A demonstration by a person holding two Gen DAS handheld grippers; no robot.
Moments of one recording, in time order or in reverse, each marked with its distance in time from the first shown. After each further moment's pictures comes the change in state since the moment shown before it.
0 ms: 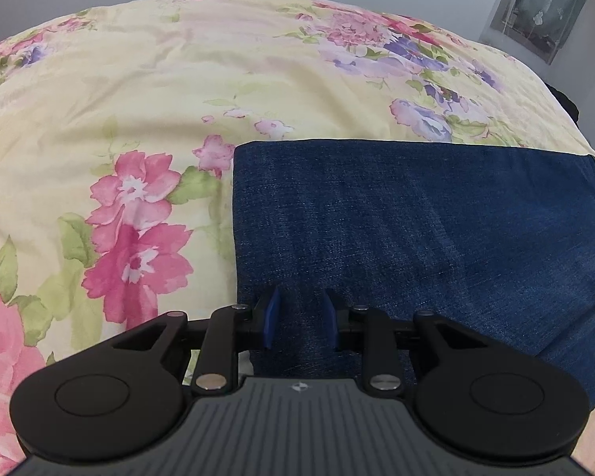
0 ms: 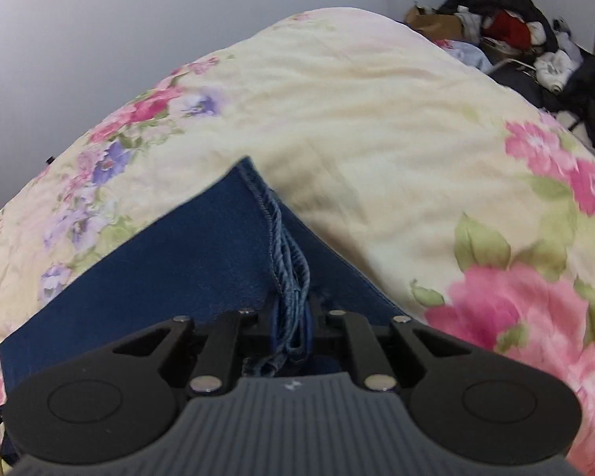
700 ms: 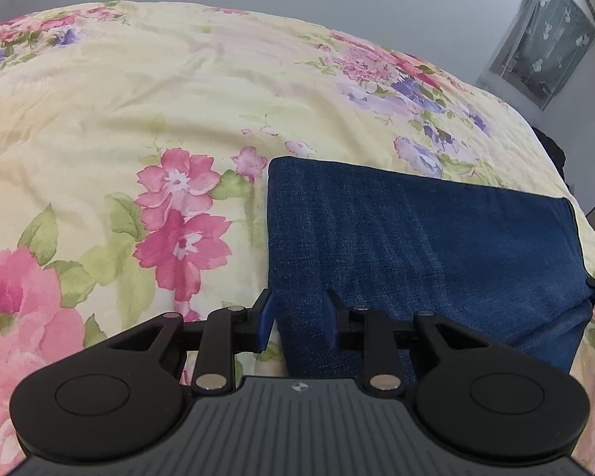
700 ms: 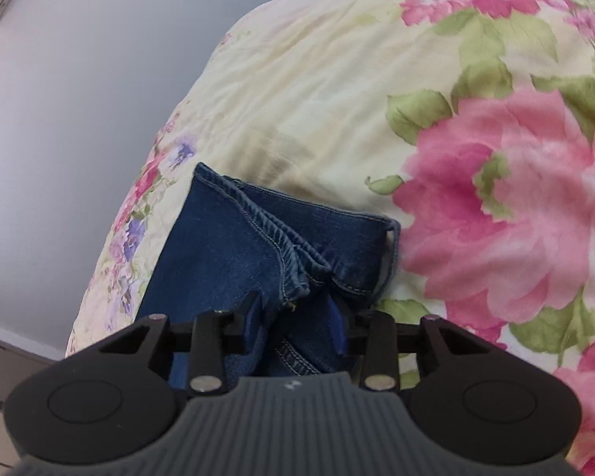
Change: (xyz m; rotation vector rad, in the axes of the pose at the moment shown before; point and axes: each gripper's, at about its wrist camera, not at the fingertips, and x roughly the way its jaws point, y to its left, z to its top) left arm -0.039 0.031 -0.011 -0.119 -0.074 -0.070; right arm -0.004 -0.046 -0.052 0.486 0.001 0.252
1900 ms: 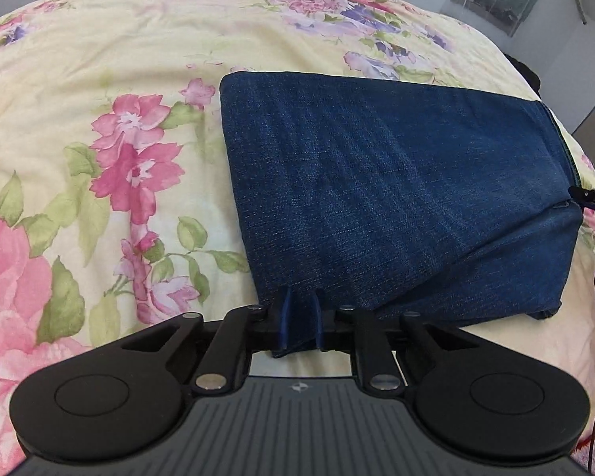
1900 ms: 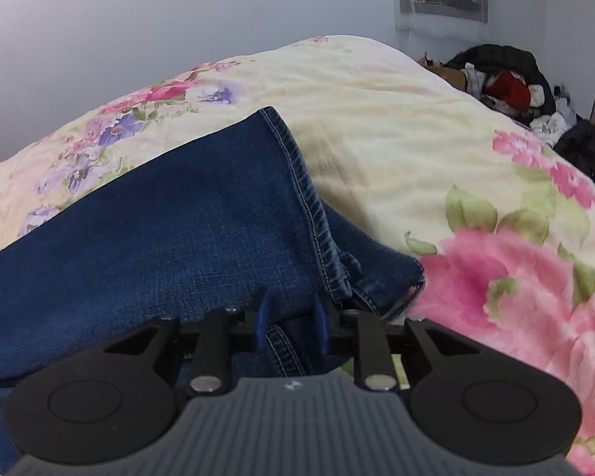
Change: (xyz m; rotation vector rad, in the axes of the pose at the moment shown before) left arm 0.002 -0.023 -0.041 0.190 0.165 -0.025; right arm 0.005 0.047 -0.035 -0.667 -0.085 -0.210
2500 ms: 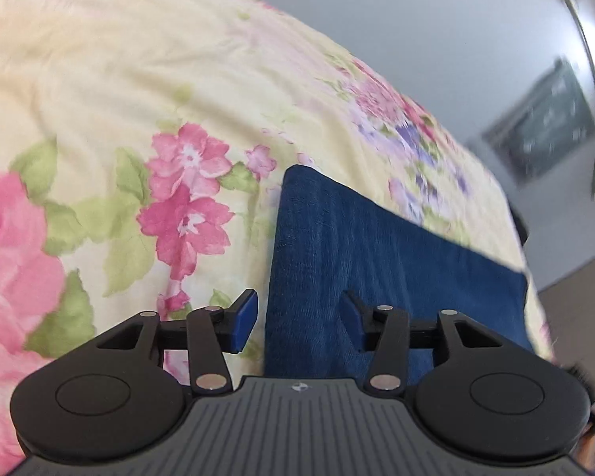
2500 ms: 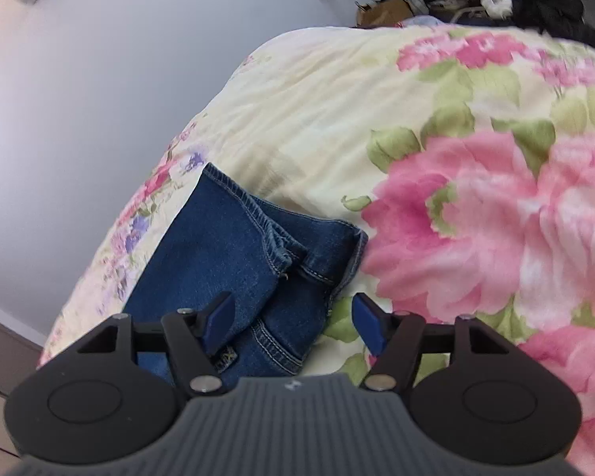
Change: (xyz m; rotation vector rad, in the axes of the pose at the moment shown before) left arm -0.008 0.068 0.019 -0.488 -0.208 -0.195; right arm -0.023 -0.085 -0.021 0.576 -0.011 0.240
